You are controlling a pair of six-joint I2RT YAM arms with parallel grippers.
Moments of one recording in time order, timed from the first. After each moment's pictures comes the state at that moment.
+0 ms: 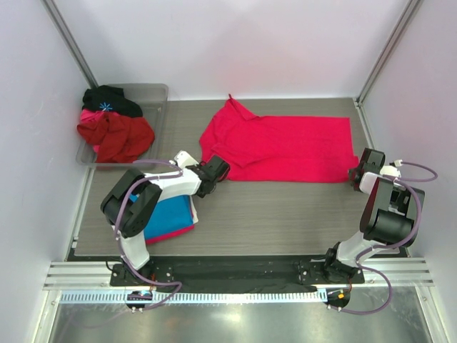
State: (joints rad) left arm -0.72 1.80 1.02 -0.35 -0.72 -1.48; right arm -0.39 1.58 0.72 0.01 0.24 1.00
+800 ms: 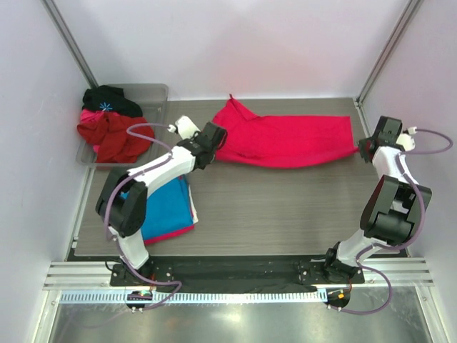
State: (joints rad) left arm -0.62 1.81 1.31 -0.44 -0.70 -1.20; right arm -0.39 1.61 1.09 -0.29 0.15 0.96
